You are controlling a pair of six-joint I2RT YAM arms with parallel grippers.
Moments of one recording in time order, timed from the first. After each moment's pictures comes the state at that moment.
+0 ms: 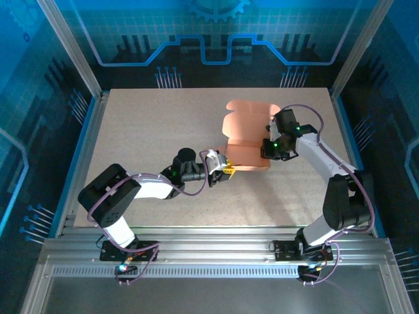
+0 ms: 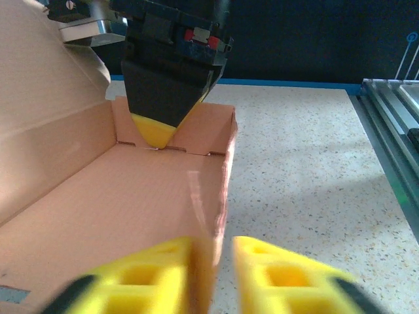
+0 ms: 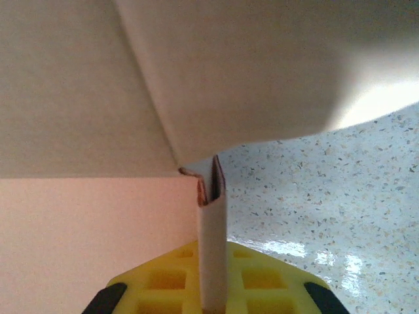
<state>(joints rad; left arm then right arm) -0.67 1.68 0.65 0.83 0.59 0.17 0.20 1.55 1.17 -0.81 -0.24 0.27</state>
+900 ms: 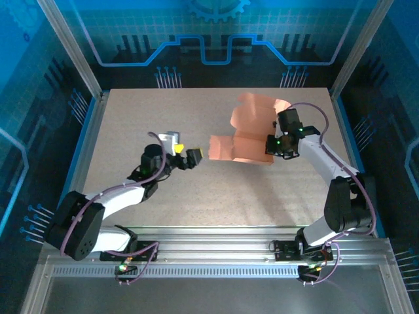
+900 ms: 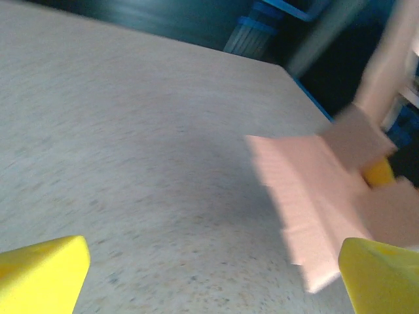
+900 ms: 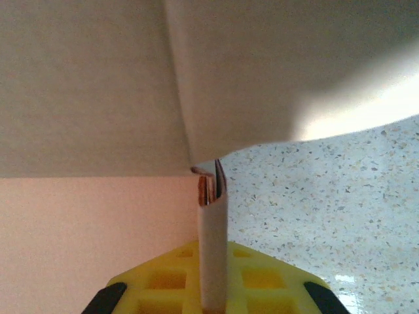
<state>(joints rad) -0.37 1.31 0.49 0.53 0.22 -0.51 0.17 1.53 1.14 -0.72 -0.14 0.34</state>
